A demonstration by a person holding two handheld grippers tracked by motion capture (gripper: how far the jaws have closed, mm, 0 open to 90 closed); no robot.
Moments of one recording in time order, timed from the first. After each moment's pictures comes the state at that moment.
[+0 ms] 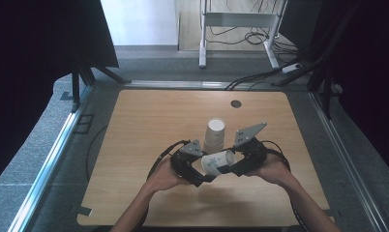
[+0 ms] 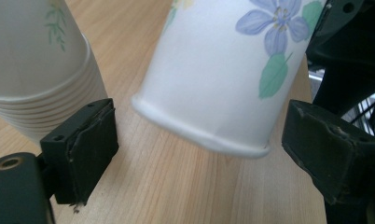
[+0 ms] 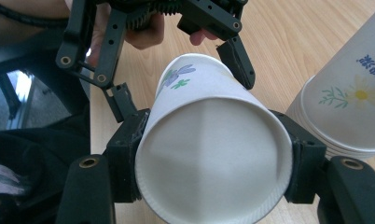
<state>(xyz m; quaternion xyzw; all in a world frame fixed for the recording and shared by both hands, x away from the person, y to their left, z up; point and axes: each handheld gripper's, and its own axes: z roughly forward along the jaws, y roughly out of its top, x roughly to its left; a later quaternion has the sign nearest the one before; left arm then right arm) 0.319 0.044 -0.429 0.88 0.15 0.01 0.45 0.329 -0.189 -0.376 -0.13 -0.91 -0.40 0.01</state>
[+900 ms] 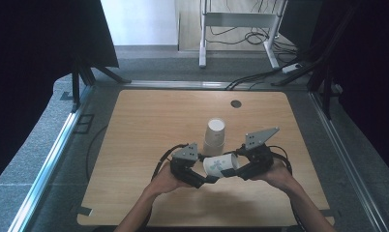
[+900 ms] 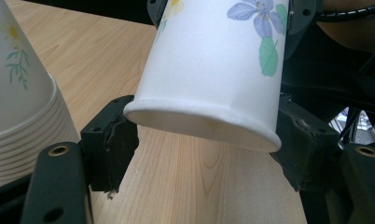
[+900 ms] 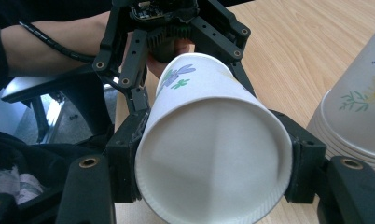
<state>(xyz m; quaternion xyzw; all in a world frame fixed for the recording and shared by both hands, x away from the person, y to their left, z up) 0.313 0.047 -0.439 0.84 0.10 -0.01 0.53 0.323 -0.210 -0.389 -0.11 -0.87 -0.48 0.04</state>
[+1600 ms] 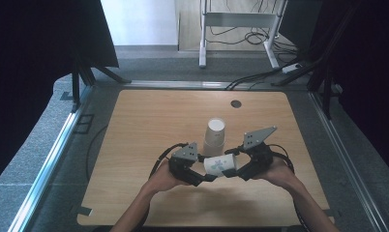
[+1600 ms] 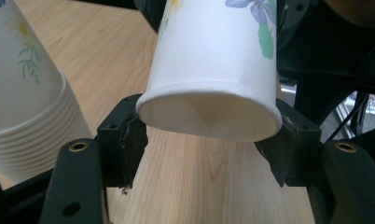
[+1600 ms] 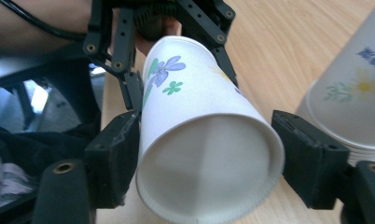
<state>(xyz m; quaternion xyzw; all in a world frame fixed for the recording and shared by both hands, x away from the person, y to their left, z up) 0.314 0.051 -0.432 0.86 0.09 0.00 0.50 0.326 -0.209 -0.387 -0.11 -0.89 -0.45 0.02</state>
